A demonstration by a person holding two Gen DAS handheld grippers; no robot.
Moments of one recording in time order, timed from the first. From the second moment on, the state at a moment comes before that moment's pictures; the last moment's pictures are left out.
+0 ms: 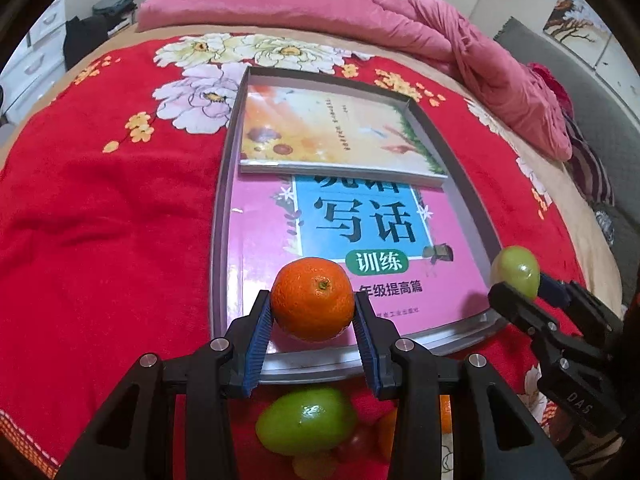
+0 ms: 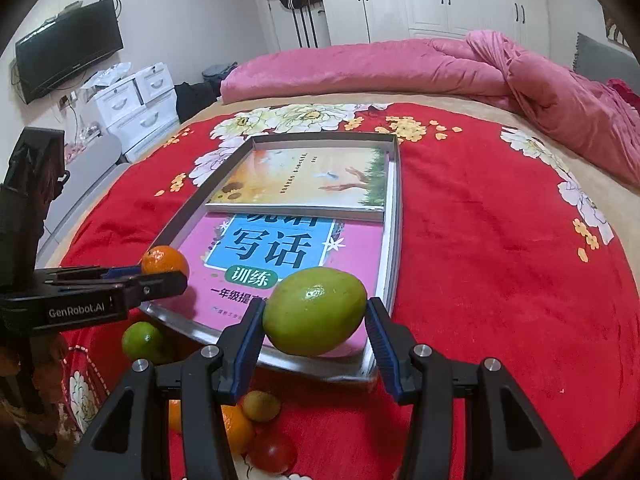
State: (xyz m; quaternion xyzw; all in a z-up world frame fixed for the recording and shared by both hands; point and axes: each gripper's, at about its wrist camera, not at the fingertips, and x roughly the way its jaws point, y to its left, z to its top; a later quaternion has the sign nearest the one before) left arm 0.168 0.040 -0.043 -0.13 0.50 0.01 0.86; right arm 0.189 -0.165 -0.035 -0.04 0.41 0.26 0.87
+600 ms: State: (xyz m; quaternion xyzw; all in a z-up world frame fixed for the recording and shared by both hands) left arm 0.170 0.036 -0.050 -0.10 0.51 0.01 0.86; right arm 0.194 -0.154 -0.047 -0.07 0.42 0.27 0.86
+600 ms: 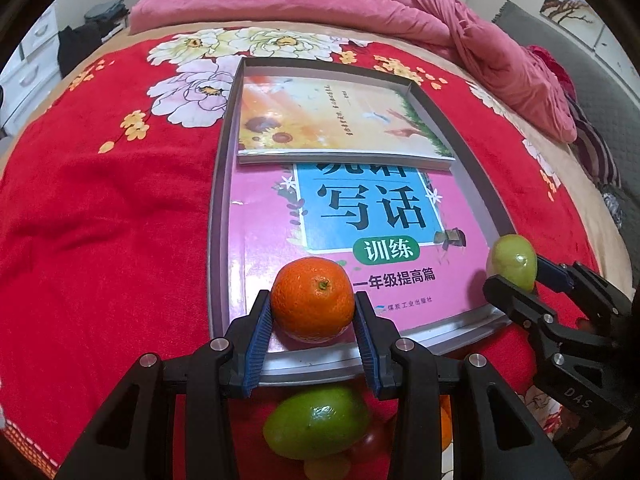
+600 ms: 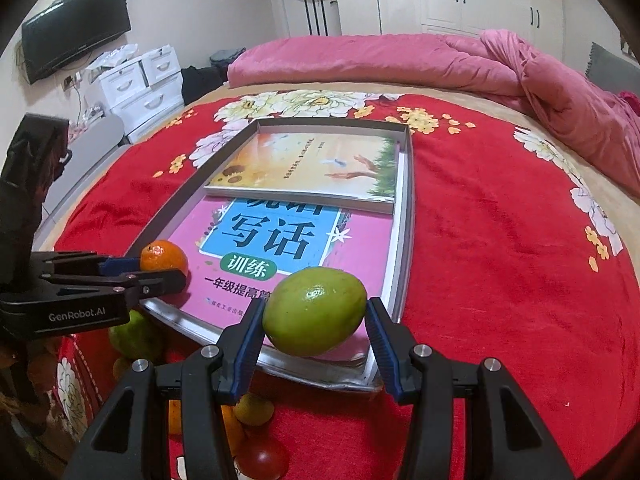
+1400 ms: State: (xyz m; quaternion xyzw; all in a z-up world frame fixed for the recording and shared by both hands) left arm 0.171 0.037 -0.051 -0.10 0.51 0.01 0.85; right arm 0.194 -0.145 -0.055 -0.09 0.43 0.28 0.85
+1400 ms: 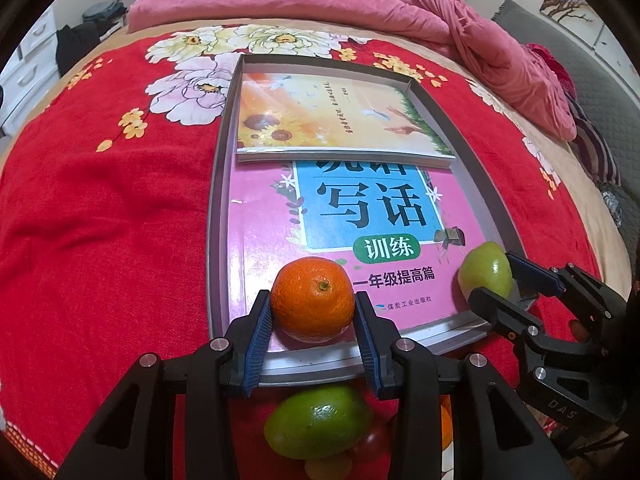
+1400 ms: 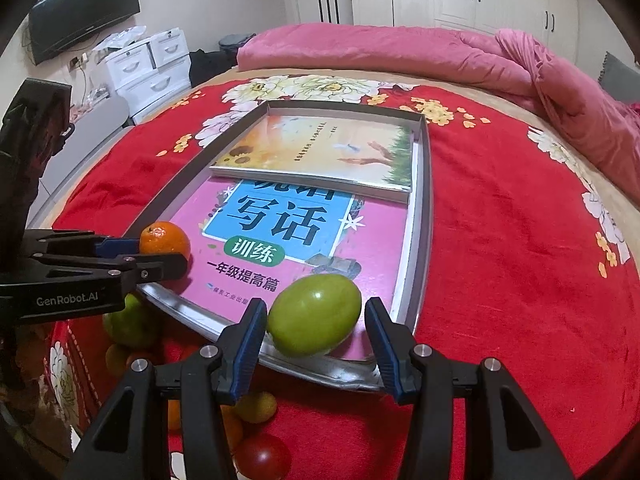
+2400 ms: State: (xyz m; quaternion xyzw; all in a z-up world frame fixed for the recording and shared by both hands) left arm 0.167 0.039 -0.047 -0.11 0.51 0.00 0.86; right arm 0.183 -0.157 -0.039 -0.07 0.40 0.28 0.87
